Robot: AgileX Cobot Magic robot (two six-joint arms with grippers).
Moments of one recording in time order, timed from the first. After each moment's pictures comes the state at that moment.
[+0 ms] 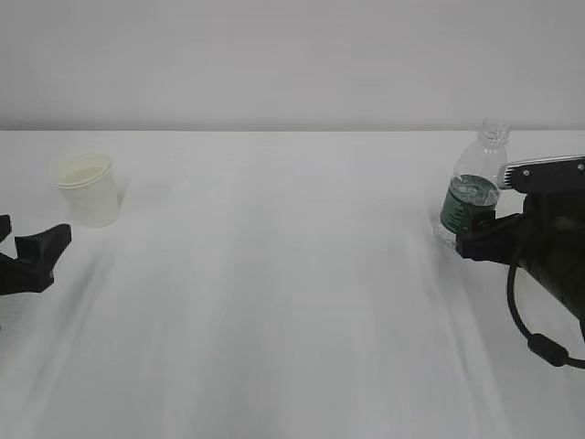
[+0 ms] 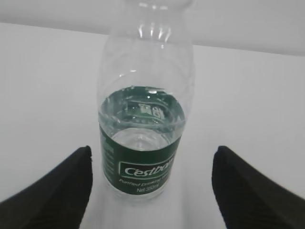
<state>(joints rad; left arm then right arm) -0.03 1.79 -0.31 0.18 -1.14 -0.04 0.24 1.84 -0.50 0.33 -0.92 -0.23</state>
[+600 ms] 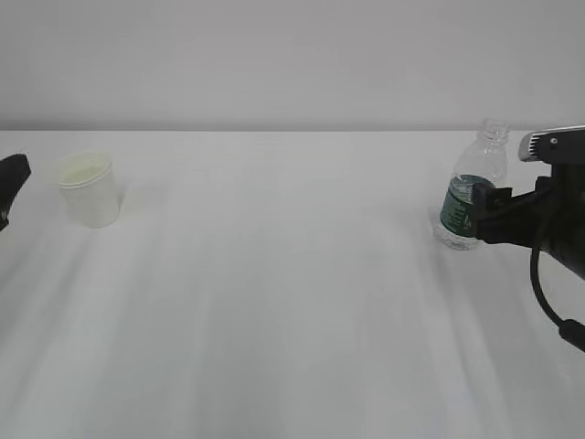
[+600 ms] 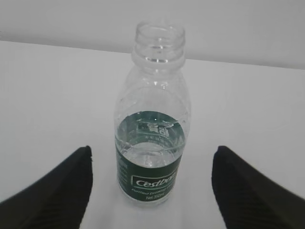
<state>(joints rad) -0.03 1.42 -0.30 0.18 -0.97 -0.11 0.24 1.64 -0.49 0.33 -0.73 -0.26</state>
